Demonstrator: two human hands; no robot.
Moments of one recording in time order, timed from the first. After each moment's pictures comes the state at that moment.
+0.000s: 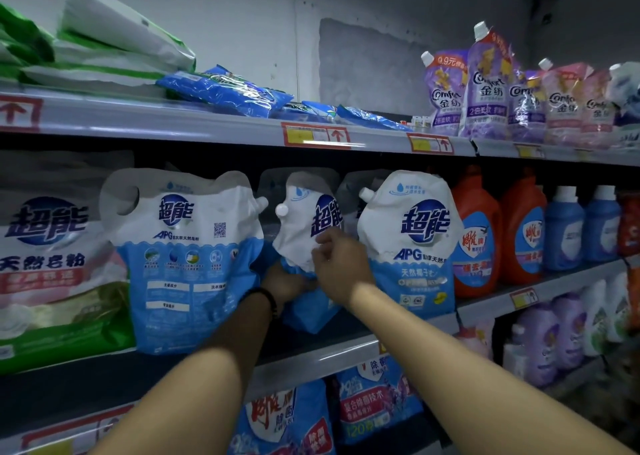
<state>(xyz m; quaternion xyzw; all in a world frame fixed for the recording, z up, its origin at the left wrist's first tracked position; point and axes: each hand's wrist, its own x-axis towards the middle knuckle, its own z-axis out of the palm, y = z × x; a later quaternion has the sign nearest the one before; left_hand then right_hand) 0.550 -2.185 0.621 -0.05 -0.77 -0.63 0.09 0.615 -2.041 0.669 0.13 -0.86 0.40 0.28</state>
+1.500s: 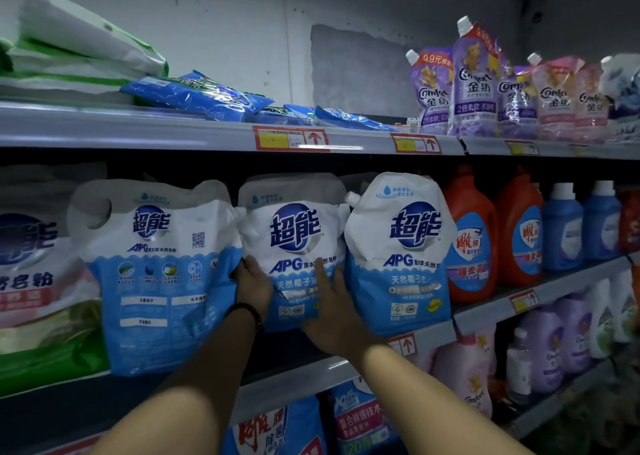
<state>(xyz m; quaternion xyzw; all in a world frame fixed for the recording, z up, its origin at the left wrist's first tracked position) 0.537 -2.172 0.630 0.10 -0.67 -0.68 0.28 0.583 -2.018 0.592 0.14 -0.92 0.35 0.13</state>
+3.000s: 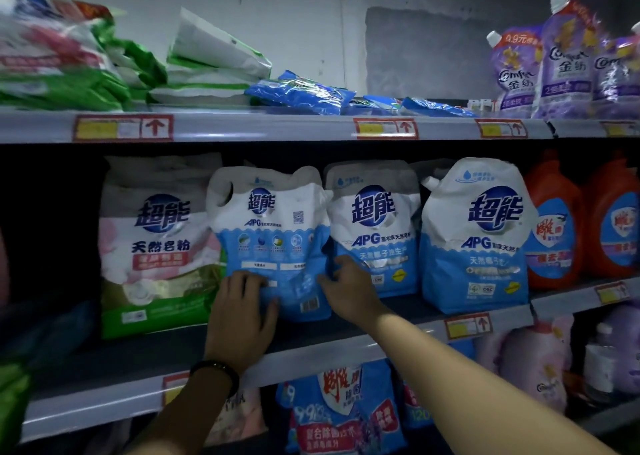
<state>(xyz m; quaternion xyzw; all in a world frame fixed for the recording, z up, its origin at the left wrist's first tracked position) 0.684 -2.356 0.565 -0.08 -0.87 -0.10 0.48 0.633 -2.137 0.616 0.16 -0.84 0.51 0.13</state>
